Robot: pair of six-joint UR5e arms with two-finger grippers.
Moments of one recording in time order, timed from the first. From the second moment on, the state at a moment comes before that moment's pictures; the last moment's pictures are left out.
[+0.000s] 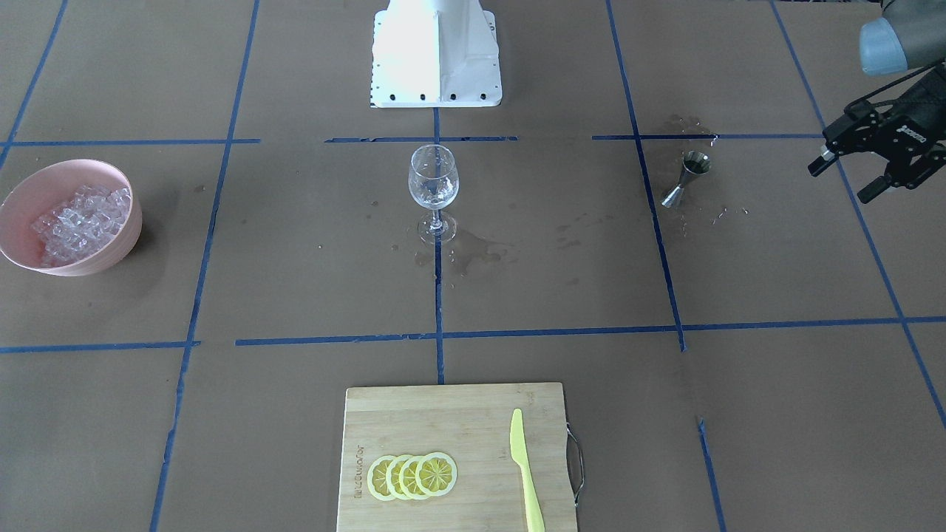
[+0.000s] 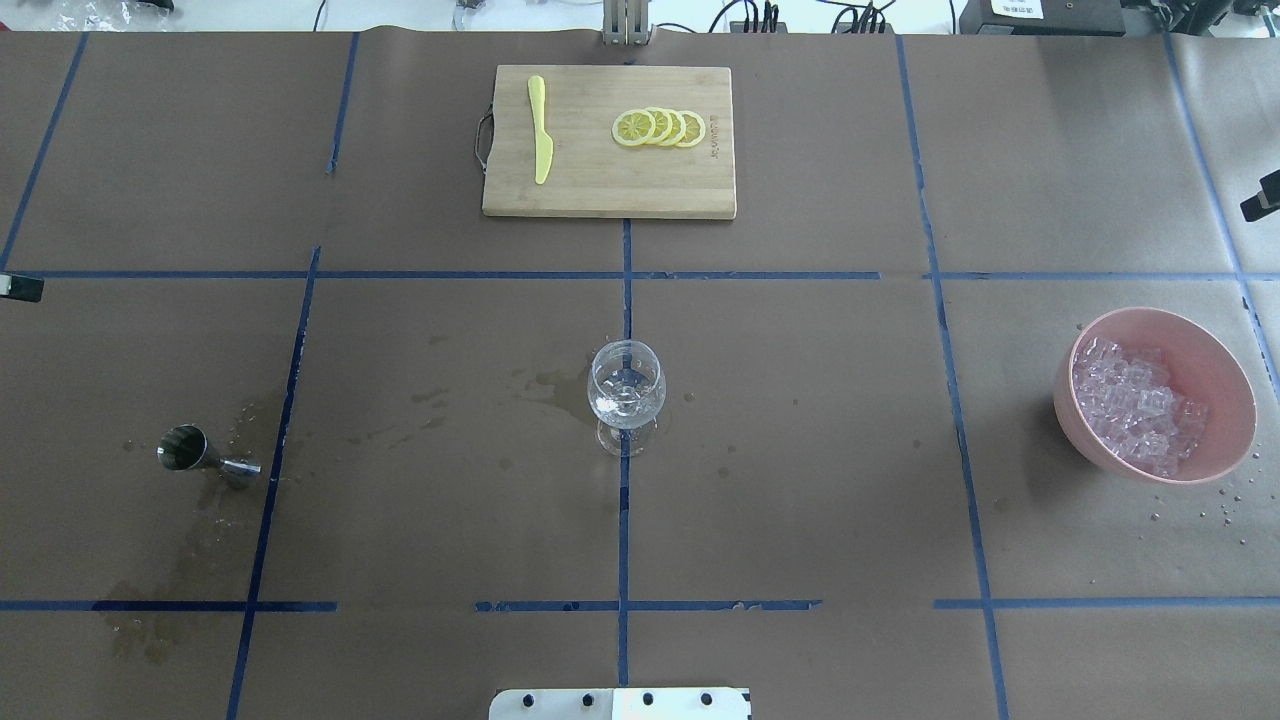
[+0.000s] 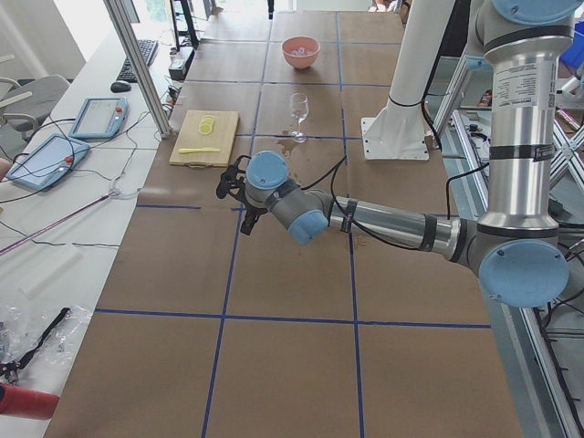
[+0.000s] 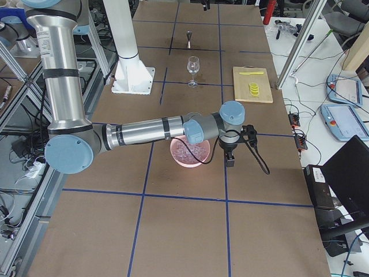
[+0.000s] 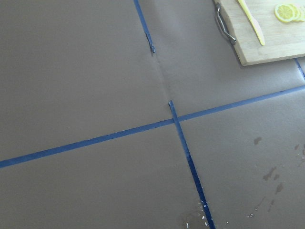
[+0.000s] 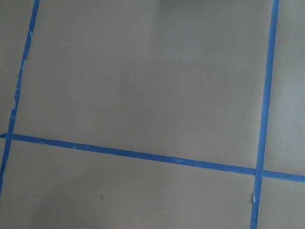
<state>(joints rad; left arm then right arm) -1.21 -1.43 -1.86 -2.46 -2.43 -0.72 1.40 -1.47 1.65 -1.41 2.36 0.24</state>
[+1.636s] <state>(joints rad) -0.08 -1.06 -2.16 -2.44 -1.13 -1.58 1.37 -1.47 1.67 -1.41 2.40 0.24</state>
